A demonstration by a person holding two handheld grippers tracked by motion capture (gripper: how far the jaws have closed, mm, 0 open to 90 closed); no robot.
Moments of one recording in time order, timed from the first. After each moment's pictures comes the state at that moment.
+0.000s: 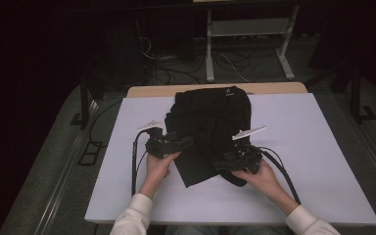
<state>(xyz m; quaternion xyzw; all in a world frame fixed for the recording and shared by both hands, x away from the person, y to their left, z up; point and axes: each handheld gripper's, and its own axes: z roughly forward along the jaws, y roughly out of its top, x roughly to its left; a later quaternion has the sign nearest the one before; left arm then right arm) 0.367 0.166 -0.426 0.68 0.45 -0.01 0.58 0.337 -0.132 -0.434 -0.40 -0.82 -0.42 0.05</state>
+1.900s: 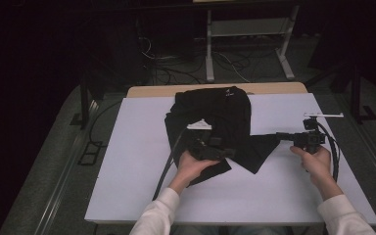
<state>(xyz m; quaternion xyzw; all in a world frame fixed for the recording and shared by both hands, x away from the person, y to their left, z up) 0.365 0.037 -0.426 0.81 0.28 -0.06 0.51 0.375 -0.315 -0.432 -0.59 -0.67 -0.46 0.00</state>
